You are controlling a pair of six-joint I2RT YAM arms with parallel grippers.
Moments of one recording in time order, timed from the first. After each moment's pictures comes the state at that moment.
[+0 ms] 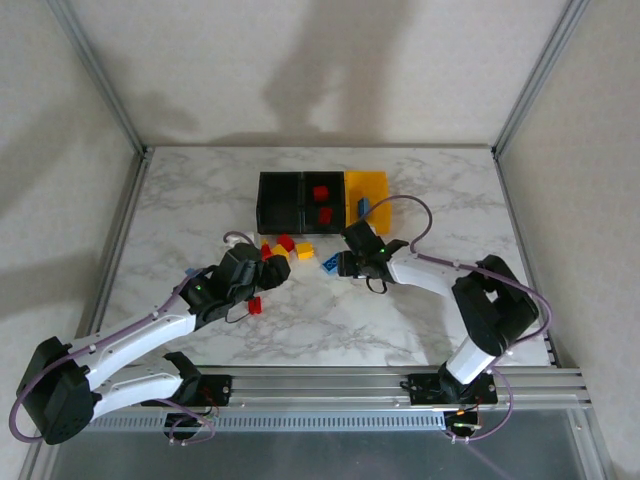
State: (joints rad) left arm -0.70 1.05 0.62 -0.27 -0.16 -0.90; right arm 0.71 1.65 0.92 -0.35 0.13 0.59
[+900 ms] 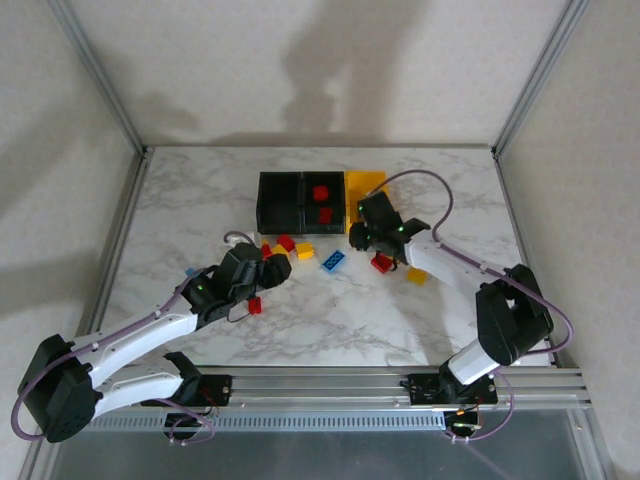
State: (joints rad) left arm -0.70 1.06 0.62 -0.24 -0.16 -0.92; right arm 0.58 1.55 1.09 -0.44 0.11 0.50
